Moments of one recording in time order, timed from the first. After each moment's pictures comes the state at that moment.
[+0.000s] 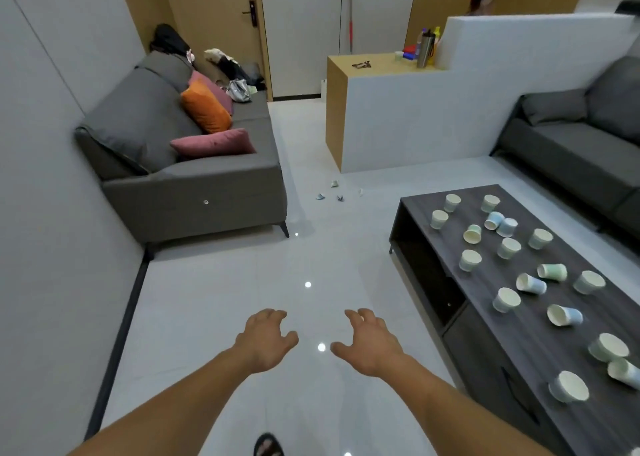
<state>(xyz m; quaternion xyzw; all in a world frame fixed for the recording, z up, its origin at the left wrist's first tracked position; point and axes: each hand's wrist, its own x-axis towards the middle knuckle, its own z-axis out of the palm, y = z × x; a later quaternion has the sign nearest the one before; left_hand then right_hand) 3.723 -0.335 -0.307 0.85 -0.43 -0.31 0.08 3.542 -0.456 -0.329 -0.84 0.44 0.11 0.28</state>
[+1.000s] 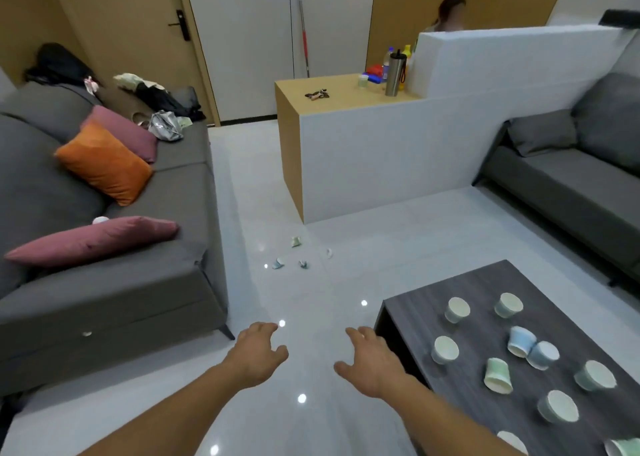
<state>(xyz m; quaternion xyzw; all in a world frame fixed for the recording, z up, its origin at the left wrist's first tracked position) 3.951 -0.933 -0.332 0.83 -0.47 -0.31 0.07 3.736 -1.031 -0.351 -0.82 0.48 0.11 0.29</state>
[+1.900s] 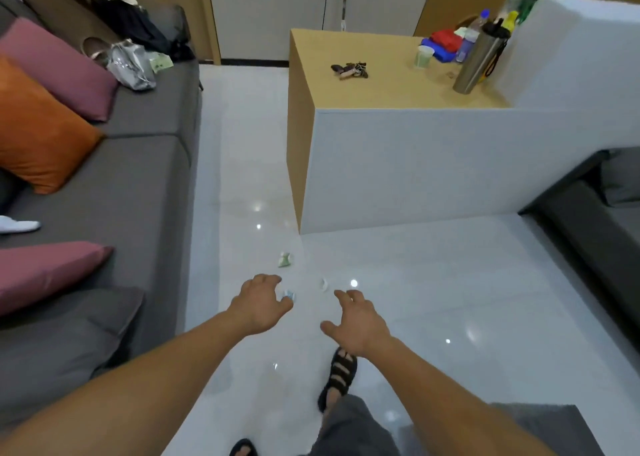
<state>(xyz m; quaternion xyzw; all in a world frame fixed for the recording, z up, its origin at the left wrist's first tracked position) 4.182 -1.427 -0.365 0.83 -0.41 -0.36 0.11 3.995 -1.526 -0.387 -0.83 0.45 0.16 0.28</state>
